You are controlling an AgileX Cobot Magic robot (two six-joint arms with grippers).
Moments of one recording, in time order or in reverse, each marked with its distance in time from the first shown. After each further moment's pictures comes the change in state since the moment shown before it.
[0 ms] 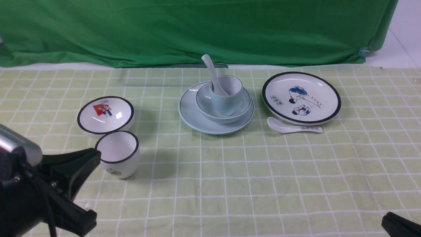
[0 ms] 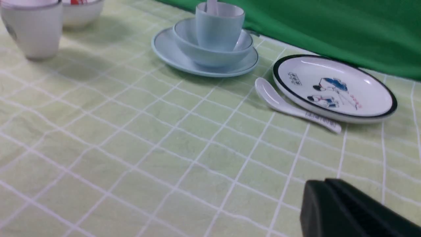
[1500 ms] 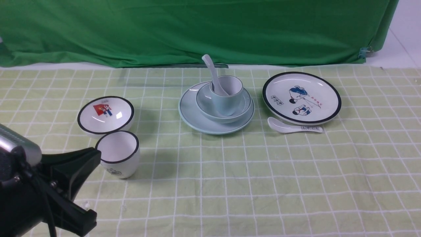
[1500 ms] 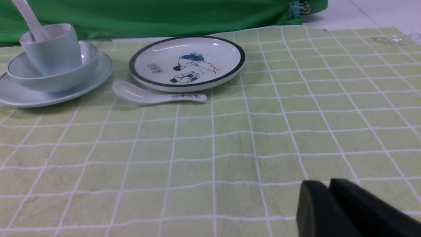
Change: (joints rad) right arm -0.402 -0.313 0.000 0.219 0.307 -0.057; left arm 0.000 -0.019 0.004 0.000 -0.003 0.000
